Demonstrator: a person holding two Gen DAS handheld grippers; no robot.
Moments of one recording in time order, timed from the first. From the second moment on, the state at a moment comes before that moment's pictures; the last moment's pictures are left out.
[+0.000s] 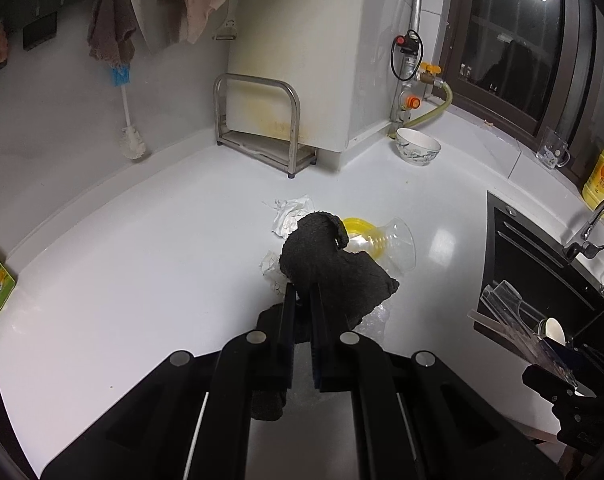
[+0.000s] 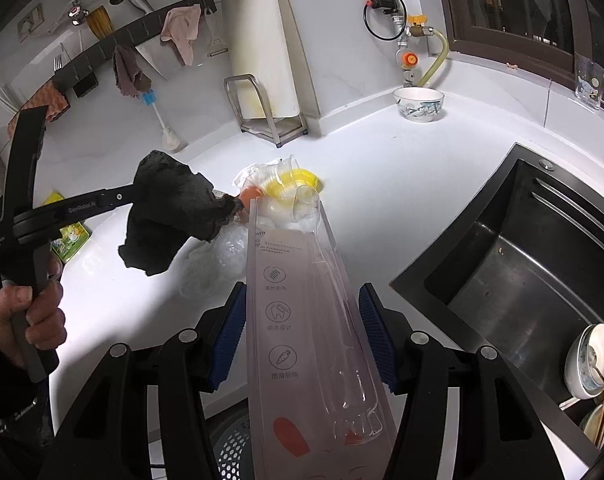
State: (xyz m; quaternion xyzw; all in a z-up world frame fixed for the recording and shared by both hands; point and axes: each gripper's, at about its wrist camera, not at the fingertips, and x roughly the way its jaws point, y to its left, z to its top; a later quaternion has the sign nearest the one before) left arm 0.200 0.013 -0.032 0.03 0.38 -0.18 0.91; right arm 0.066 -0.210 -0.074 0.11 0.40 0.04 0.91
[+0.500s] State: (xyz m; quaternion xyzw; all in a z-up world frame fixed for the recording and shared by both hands) left arm 0.164 0.018 -0.015 0.03 0.38 -0.17 0.91; right arm 0.050 -0.207 -0.071 0.10 0.40 0.05 0.91
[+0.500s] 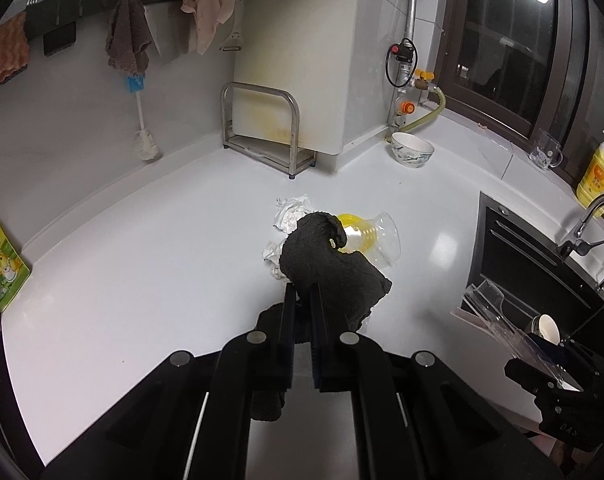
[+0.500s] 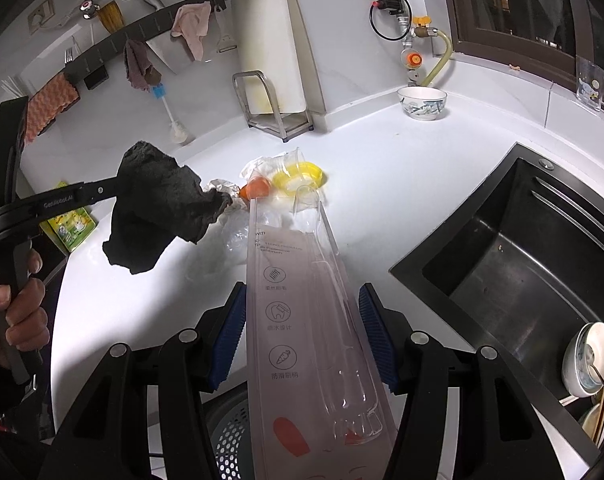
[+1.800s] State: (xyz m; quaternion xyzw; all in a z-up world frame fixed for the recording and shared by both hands) left arm -0.029 -0.034 -0.034 0.03 0.42 -0.15 0.90; right arm -0.074 -0.239 -0.082 0.09 0.43 0.13 0.89
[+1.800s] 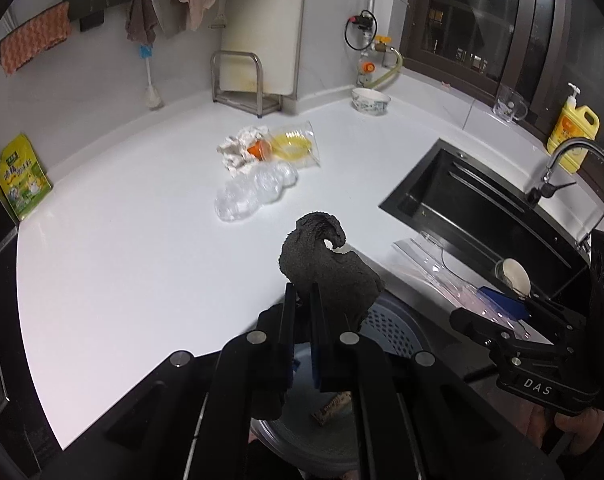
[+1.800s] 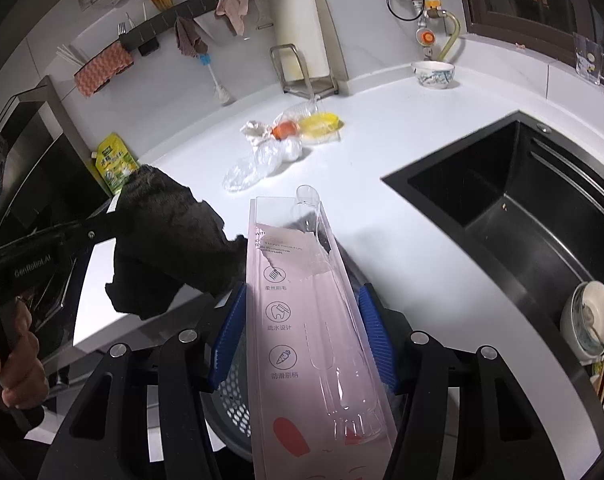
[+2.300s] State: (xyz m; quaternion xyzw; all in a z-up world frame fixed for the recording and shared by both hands) left arm -0.052 -0.060 -0.093 0.05 0.46 -0.15 0.87; right arm -0.097 -0.240 -0.126 0.10 0.47 0.12 0.87
